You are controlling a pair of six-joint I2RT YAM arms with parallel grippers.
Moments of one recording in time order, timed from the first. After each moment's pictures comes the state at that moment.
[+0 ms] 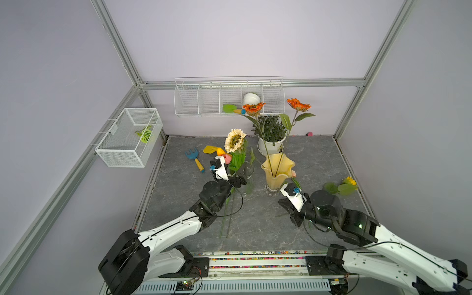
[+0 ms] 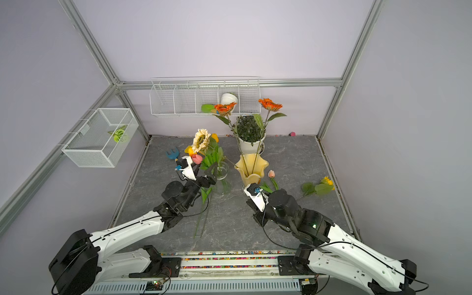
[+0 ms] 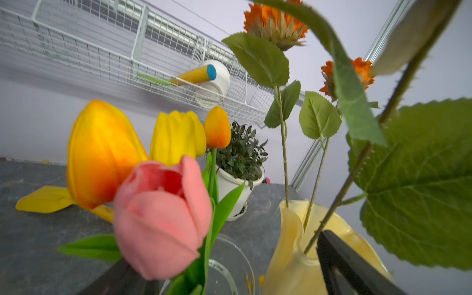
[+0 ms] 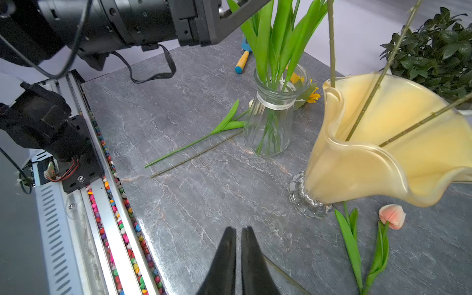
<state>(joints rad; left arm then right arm) -0.80 1.15 0.55 0.68 -0.30 -0.38 0.98 0.76 0.83 -0.60 0.08 0.00</state>
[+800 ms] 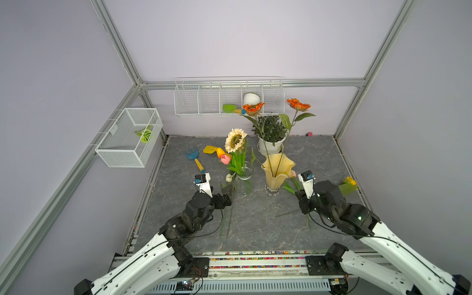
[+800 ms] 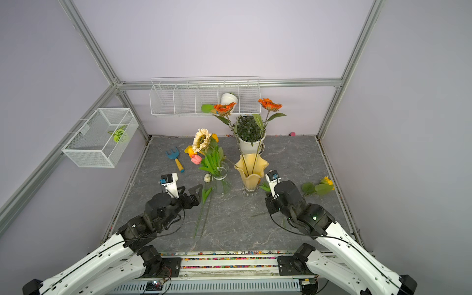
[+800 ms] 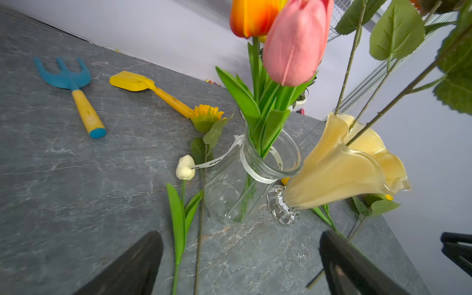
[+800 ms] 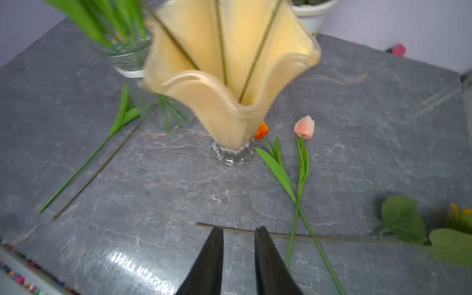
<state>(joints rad) -0.83 0.65 0.56 -0.27 -0.36 -0.63 0.62 0.82 0.85 -0.76 0.21 0.20</state>
